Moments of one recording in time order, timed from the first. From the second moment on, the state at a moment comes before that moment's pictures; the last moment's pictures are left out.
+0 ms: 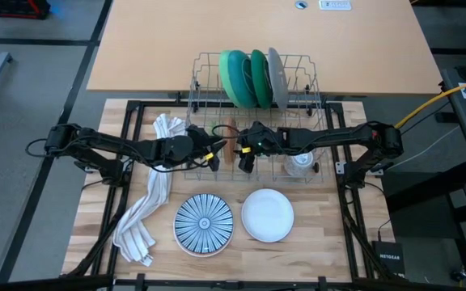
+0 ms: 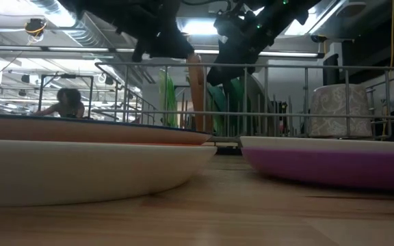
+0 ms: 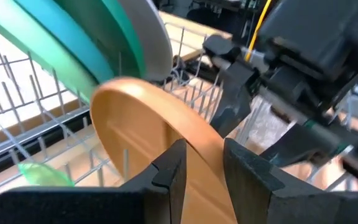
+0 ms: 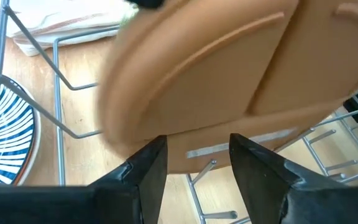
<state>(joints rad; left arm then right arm) 0.01 1.37 0.81 0.25 -0.54 -0.34 -0.11 1.61 1.15 -0.24 0.17 0.10</state>
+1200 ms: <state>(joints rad) -0.19 1.29 0.81 0.13 -0.52 -0.28 -0.10 1.48 1.15 -0.48 0.07 0.15</state>
